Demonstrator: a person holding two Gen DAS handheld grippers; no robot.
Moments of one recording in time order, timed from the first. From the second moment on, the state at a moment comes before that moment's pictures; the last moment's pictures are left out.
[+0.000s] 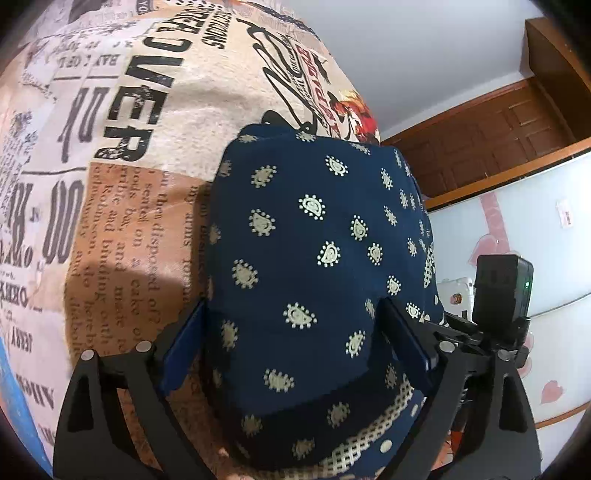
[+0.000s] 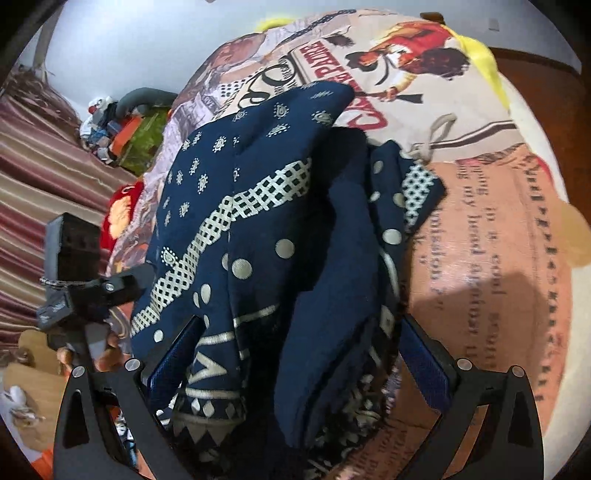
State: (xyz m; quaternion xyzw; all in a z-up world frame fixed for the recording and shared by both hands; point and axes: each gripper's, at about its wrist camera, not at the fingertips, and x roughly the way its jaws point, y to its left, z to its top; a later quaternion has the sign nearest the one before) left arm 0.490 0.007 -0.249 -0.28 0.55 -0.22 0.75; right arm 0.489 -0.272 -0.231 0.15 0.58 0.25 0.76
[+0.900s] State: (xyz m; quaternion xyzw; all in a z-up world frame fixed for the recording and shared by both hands) left arm 0.488 -0.016 -0.221 -0.24 0.54 -0.22 0.78; right arm 0.483 -0.251 -0.215 0.14 0.55 0.28 0.77
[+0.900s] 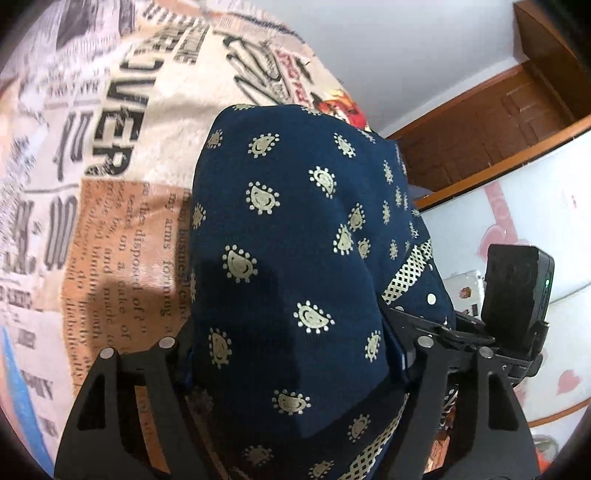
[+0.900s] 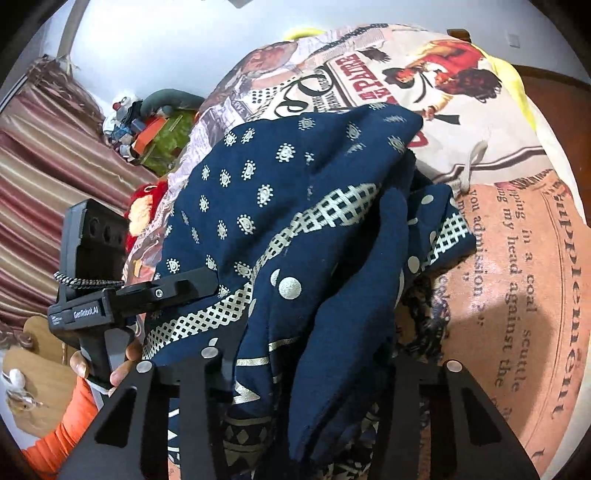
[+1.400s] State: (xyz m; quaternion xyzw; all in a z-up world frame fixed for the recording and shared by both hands) left arm 0.441 0.065 -0.148 -0.22 0.47 -0.19 0.84; right arm 0.461 -0.184 -0.154 0.12 0.51 0.34 0.78
